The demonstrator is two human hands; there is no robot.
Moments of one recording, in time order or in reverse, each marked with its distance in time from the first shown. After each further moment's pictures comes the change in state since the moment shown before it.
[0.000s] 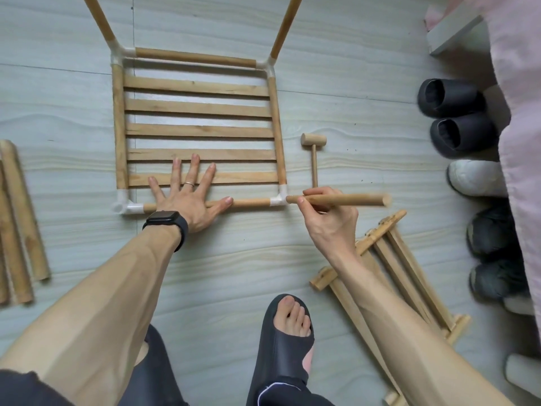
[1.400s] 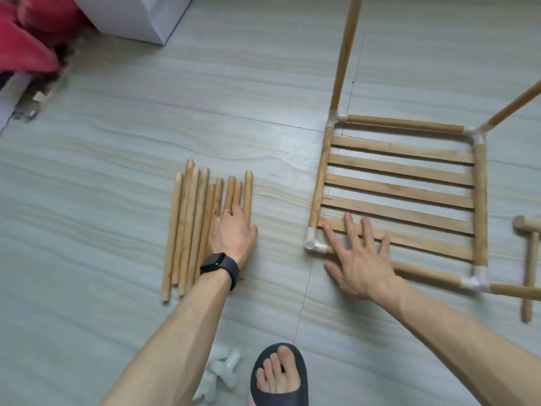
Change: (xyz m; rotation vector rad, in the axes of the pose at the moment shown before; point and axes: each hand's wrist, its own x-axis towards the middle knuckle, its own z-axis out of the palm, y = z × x) left_hand -0.098 -0.197 -0.040 -0.269 0.459 -0.662; right_hand -0.014 -0.103 0.212 -0.865 -0.954 -0.531
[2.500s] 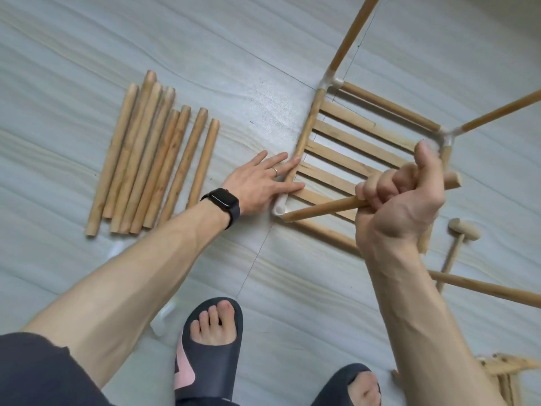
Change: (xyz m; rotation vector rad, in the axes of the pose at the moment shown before) left_hand 0.013 0.054 0.048 0.306 -0.054 0.975; right_hand -0.065 -0.032 -0.127 1.953 0.941 0.101
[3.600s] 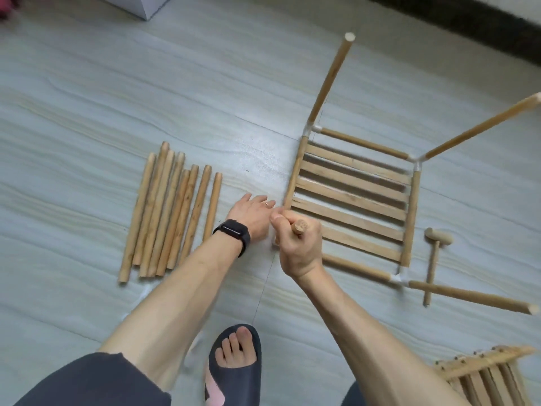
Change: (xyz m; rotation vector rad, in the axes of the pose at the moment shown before) left_hand -0.018 0.010 -0.056 -0.088 -0.184 -0.189; right_hand -0.055 0.056 0.026 -0.710 -0.444 -0.399
